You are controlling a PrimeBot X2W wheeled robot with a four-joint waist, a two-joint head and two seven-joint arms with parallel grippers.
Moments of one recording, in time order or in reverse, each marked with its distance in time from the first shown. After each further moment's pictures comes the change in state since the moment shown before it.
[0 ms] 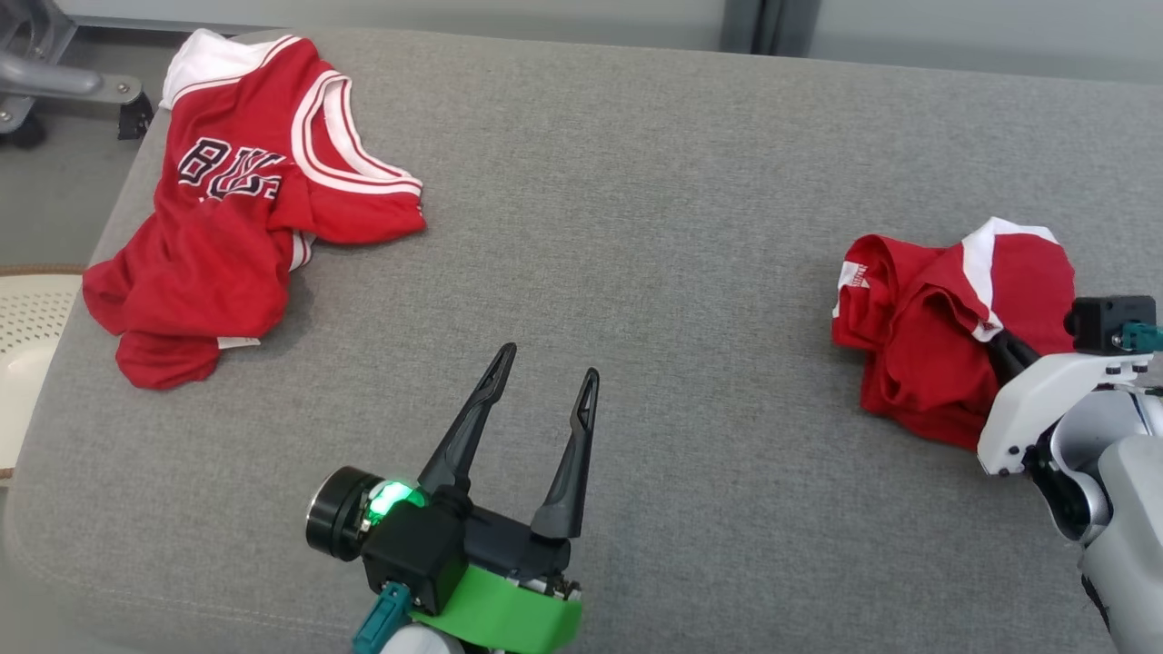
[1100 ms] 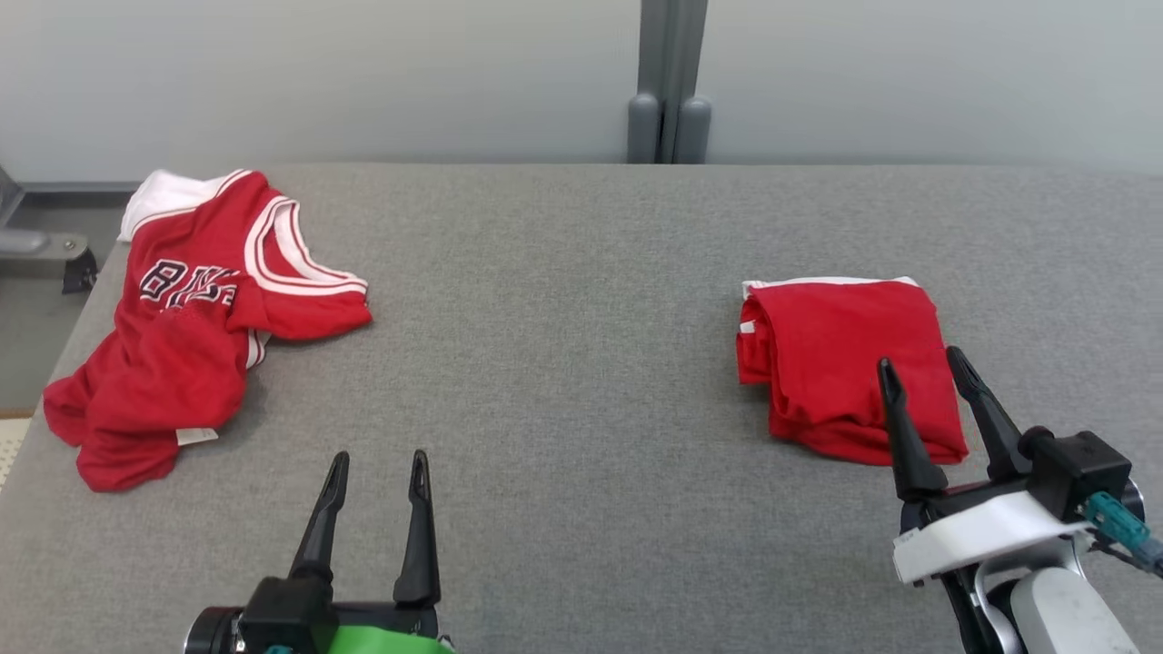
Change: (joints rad) left arm 0.190 0.000 0.247 0.070 -0.022 0.058 0.000; right arm 0.313 0.196 -0.032 -0.416 -0.145 0.000 -0.360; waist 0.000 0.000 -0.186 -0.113
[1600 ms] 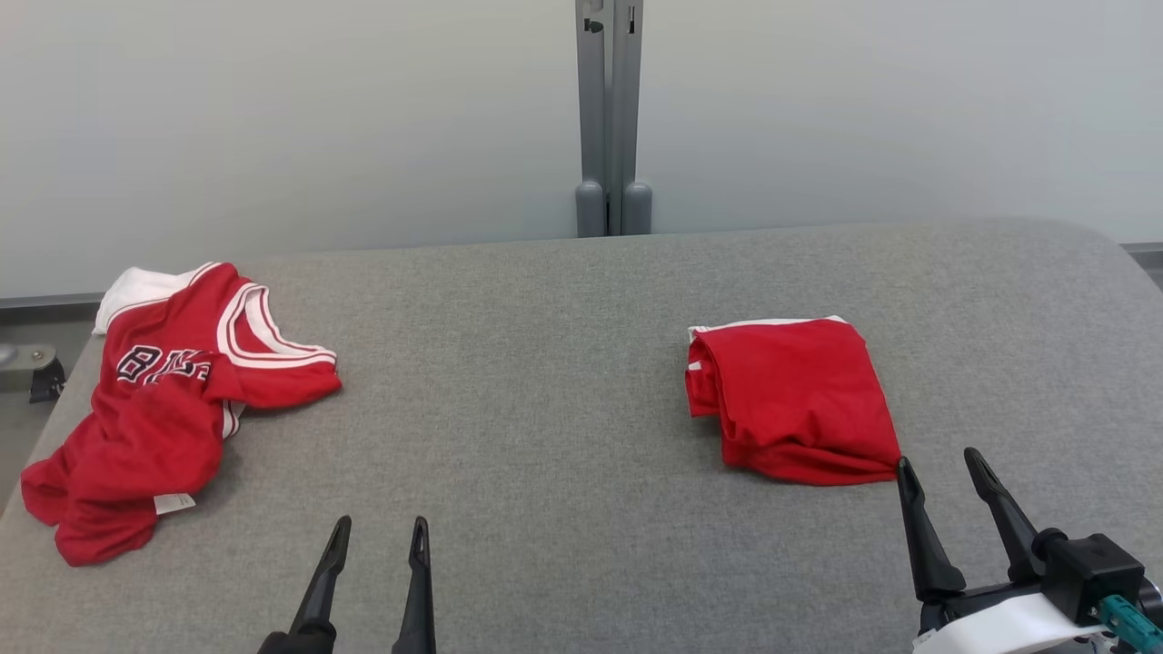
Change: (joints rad) left arm 0.111 0.000 0.035 0.011 0.059 -0.050 0.000; right arm 0.221 0.028 -0.049 -0.100 -0.056 0.000 0.000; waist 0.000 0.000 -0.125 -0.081
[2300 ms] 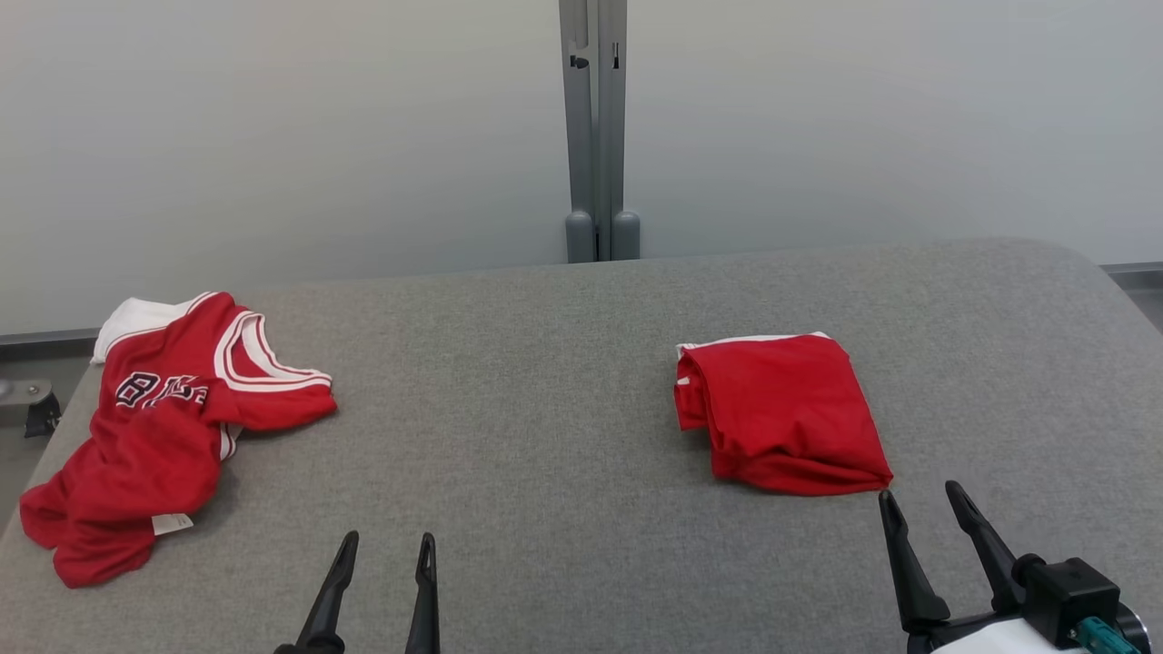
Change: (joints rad) left arm 0.024 0.000 -0.005 0.007 0.015 -0.008 0.000; right arm 0.029 0.011 0.023 0.037 0.001 0.000 0.000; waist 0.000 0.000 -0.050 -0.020
